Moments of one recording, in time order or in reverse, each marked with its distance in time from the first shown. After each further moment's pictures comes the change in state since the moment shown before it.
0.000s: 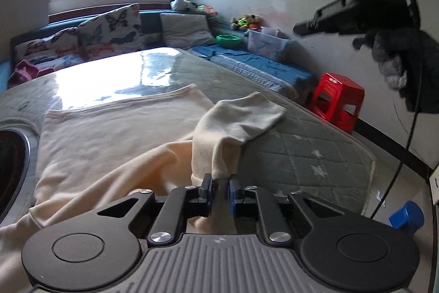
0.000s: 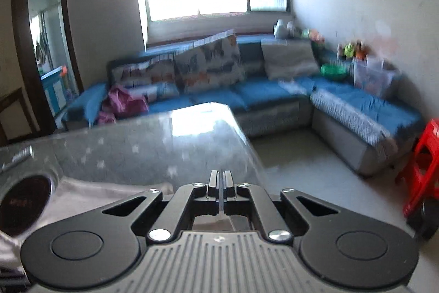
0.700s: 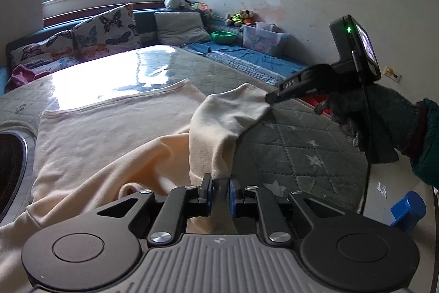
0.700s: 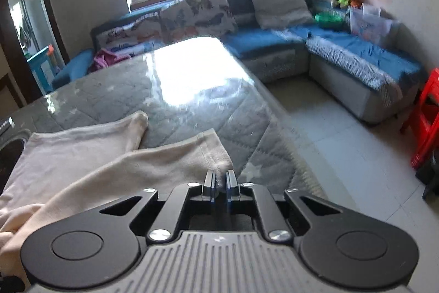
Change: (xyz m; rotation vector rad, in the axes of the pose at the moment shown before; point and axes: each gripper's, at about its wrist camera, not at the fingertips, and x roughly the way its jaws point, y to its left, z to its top) left arm 0.001 -0.010 -0.007 0.037 0.014 -0.011; right arm 0.061 -0.012 -0.078 0.059 0.132 -0.028
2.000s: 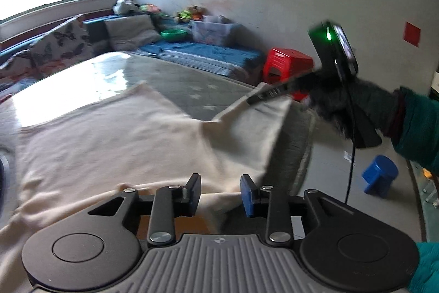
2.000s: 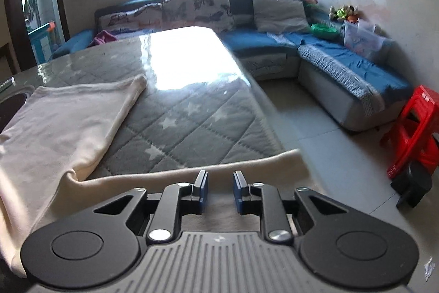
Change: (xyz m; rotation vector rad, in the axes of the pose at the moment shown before) left arm -0.036 -0.006 -0.015 0.129 0.009 -0.114; right arm -0.050 -0.010 -0.055 -0.104 0.025 -0.059
